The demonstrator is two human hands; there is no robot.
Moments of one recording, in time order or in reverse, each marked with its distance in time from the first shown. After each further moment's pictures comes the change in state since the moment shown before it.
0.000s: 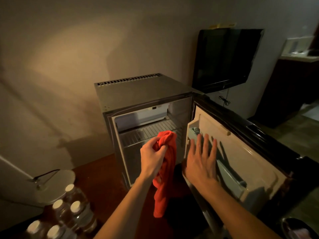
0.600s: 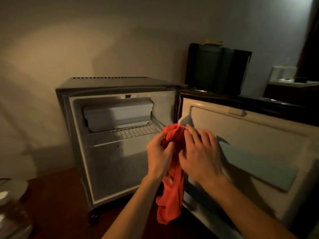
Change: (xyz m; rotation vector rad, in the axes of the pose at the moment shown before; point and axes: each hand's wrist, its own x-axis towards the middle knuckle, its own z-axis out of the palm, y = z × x) left_hand -0.006 -0.043 0.138 -0.136 0.095 0.268; right_hand 0.033 0.071 0.080 0.125 0.529 -0.152
